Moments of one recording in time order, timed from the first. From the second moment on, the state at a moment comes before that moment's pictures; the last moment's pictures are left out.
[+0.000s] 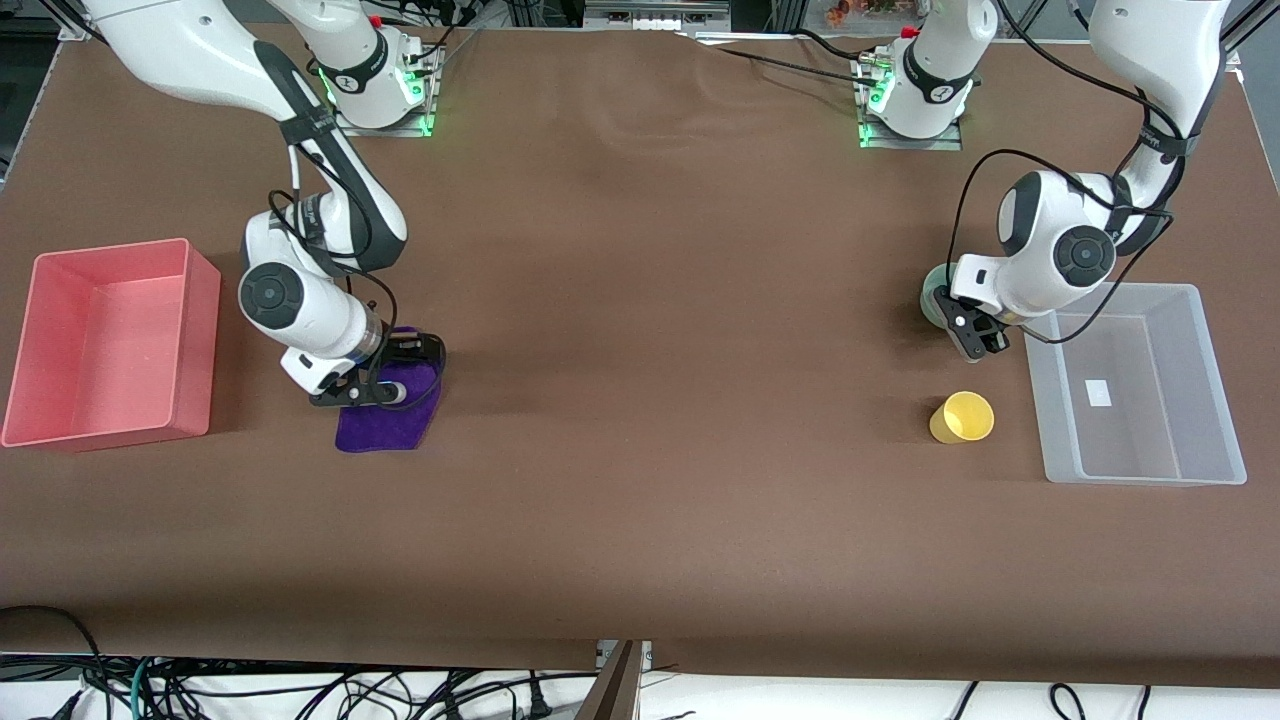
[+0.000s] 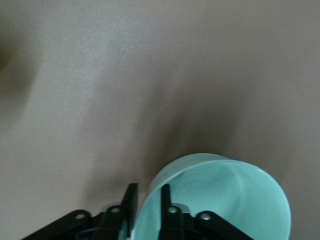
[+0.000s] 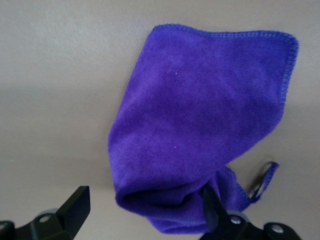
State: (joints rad) left arm 0.14 0.29 -0.11 -2.38 0.14 2.53 1.01; right arm -0.01 0.46 0.26 -2.02 -0.11 2.37 0.23
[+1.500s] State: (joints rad) left arm 0.46 0.63 -0.10 -1.65 0.22 2.06 1.18; right arm -0.03 0.32 0.15 -1.58 -0.14 1.71 -0.15
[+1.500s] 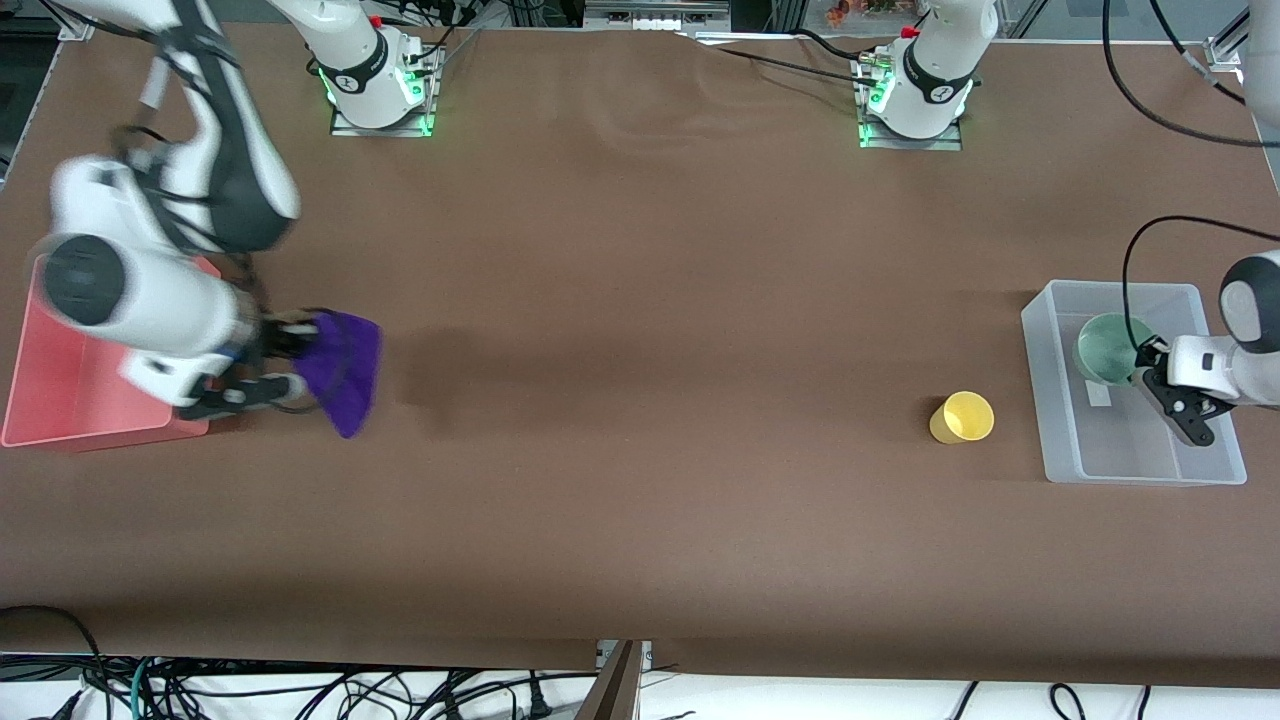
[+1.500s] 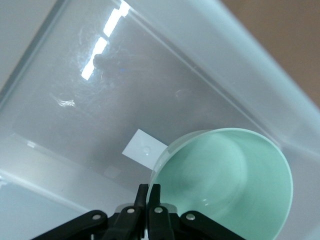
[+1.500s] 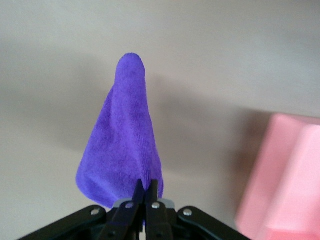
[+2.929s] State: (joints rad) left arm 0.33 0.63 -0.31 -1.60 0.08 2.02 0.36; right arm -0.09 0.42 -0.40 -1.81 -0.04 1.95 -0.73
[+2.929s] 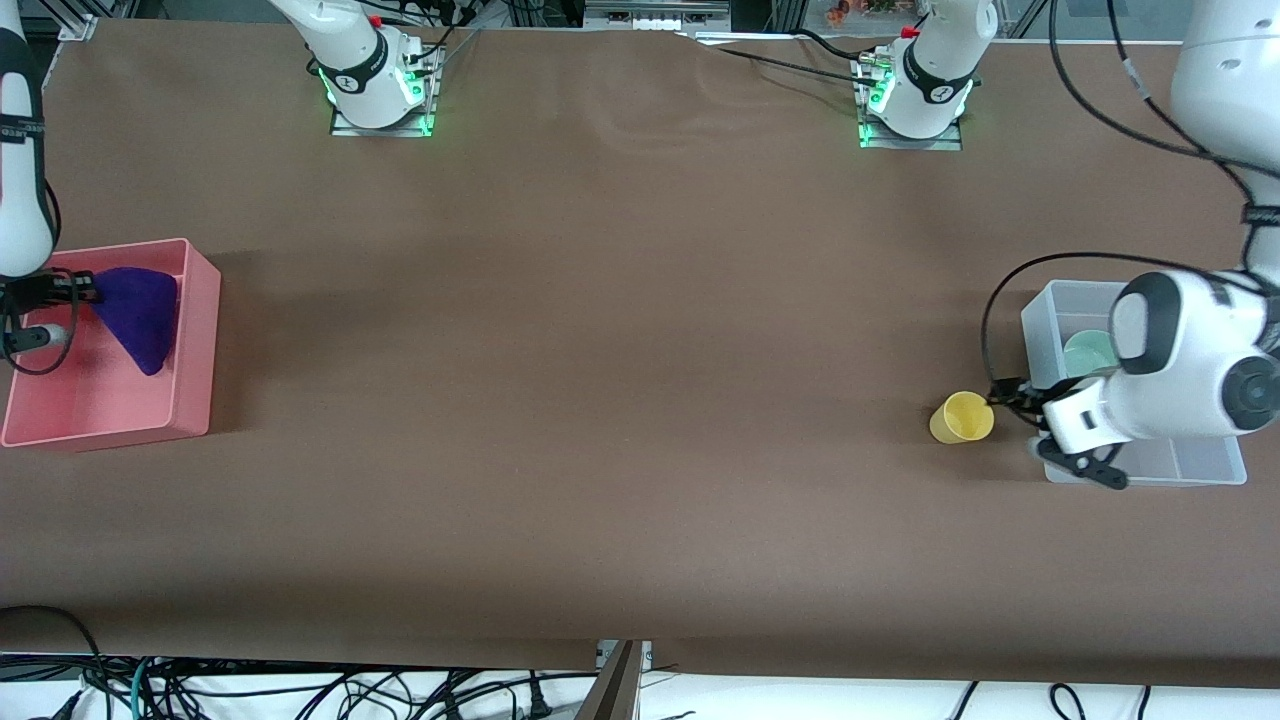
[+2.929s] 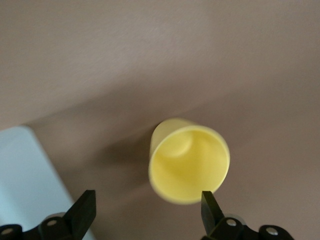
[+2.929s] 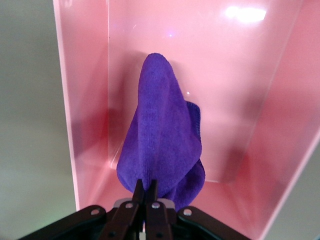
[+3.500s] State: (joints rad) left arm 0.34 0.72 -0.31 -1.60 0.08 2.09 0.36; right arm -0.09 0.45 -0.40 -1.79 0.03 2.00 -0.73
